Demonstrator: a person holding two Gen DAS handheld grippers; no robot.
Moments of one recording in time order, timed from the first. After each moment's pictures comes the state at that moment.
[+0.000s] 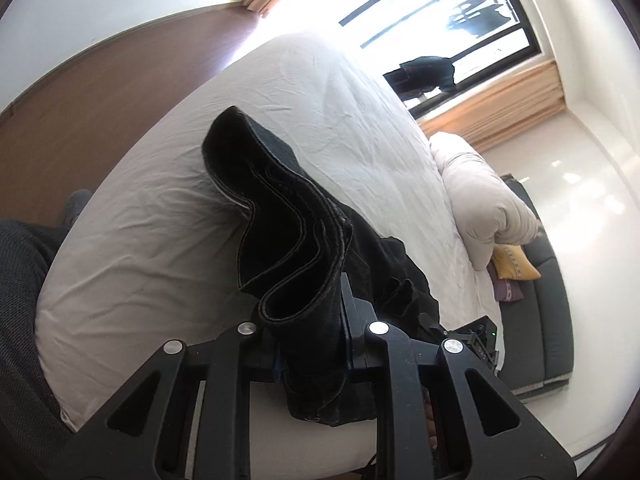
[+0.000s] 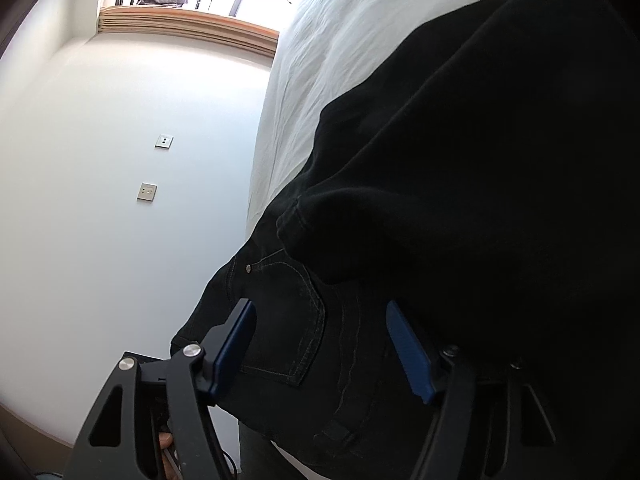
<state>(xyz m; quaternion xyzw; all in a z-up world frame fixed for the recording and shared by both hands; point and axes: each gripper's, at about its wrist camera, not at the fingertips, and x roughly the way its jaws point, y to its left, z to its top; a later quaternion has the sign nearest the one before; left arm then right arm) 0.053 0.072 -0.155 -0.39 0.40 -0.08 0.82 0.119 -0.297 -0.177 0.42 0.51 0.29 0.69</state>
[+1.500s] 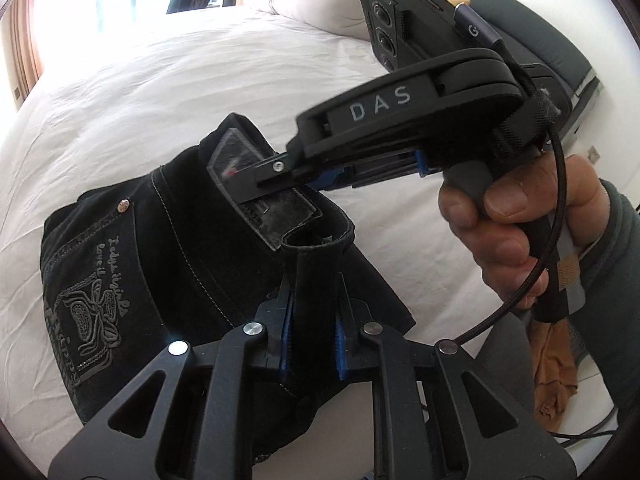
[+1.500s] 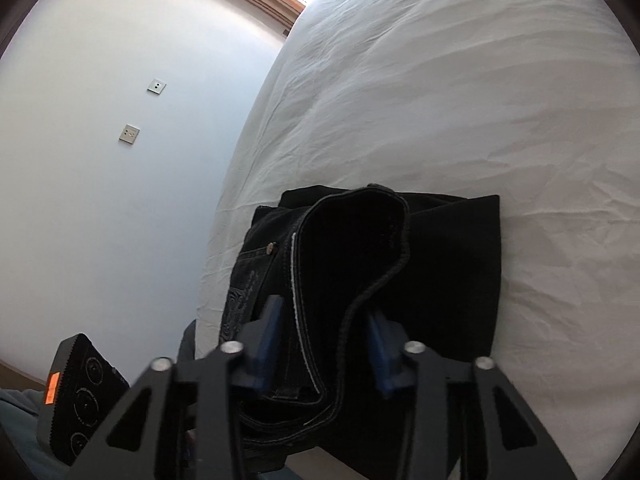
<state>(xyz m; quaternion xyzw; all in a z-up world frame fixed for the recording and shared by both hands) 0.083 -0.343 -0.092 0.04 0.47 -0.30 0.83 0.169 -0.409 -0.114 0.24 0.56 0.31 0.73</state>
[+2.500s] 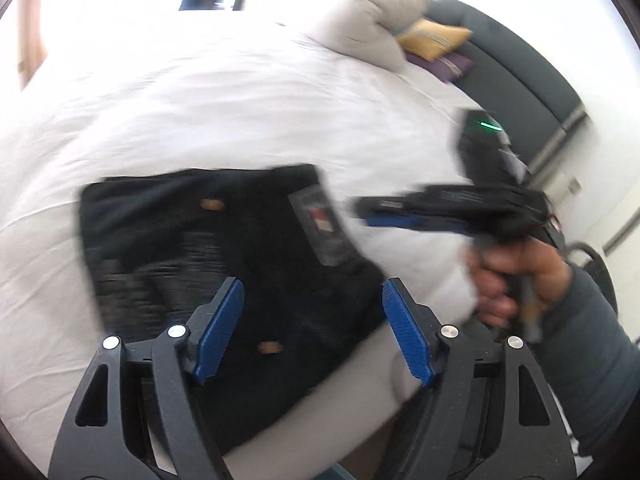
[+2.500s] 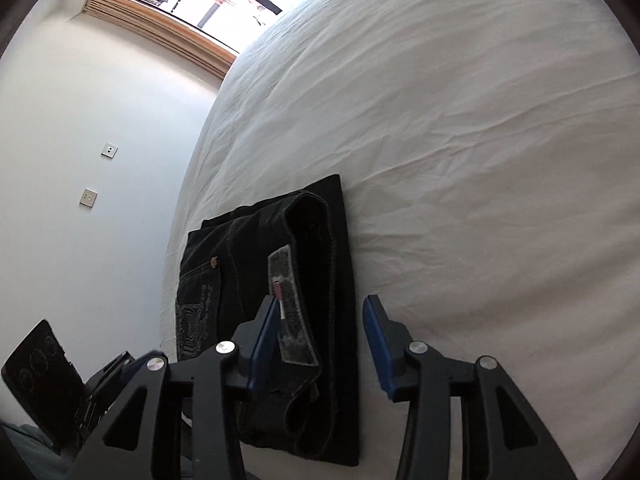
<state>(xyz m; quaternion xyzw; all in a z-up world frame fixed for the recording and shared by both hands) 0.101 -0.272 -0.037 -0.03 0.46 -0.30 0.84 0.109 -0.490 -0.129 0.30 0.52 0.19 0.77</state>
